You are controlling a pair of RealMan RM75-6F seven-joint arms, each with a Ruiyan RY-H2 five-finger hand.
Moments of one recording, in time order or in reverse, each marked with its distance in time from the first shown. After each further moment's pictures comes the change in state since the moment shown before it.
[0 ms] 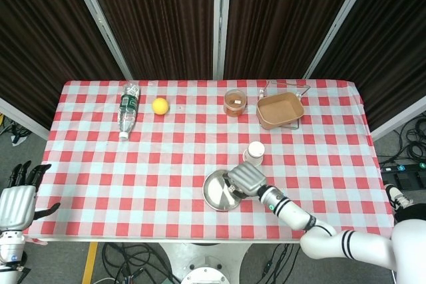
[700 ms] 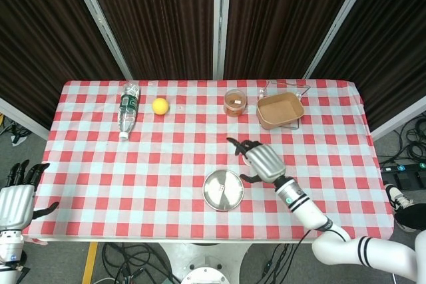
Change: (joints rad) left arm -0.002 0.003 -0.005 -0.005 -0.002 0.001 0.020; right arm -0.101 0.131 0.034 -0.122 -0.031 0.299 0.201
